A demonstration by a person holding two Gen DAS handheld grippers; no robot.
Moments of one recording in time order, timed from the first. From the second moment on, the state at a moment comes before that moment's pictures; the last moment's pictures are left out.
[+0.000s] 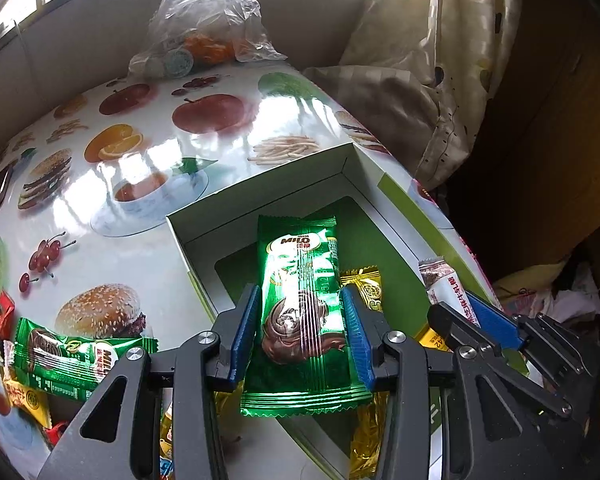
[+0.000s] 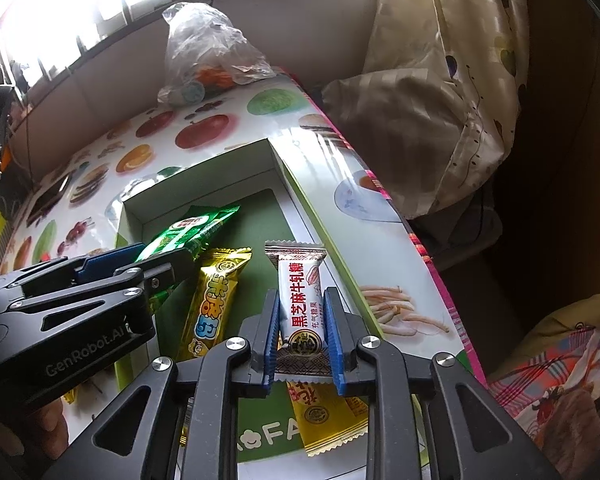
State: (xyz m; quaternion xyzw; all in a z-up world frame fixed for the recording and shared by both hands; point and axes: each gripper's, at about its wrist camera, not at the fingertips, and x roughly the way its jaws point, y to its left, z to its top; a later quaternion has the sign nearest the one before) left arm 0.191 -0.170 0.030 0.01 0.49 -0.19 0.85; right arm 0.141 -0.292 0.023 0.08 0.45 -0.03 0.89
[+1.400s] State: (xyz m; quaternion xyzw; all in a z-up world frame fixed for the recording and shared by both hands) left arm 0.162 -0.155 0.057 0.00 0.46 -0.18 0.87; right arm 0.113 -0.289 0.042 0.08 0.42 -0.04 0.90
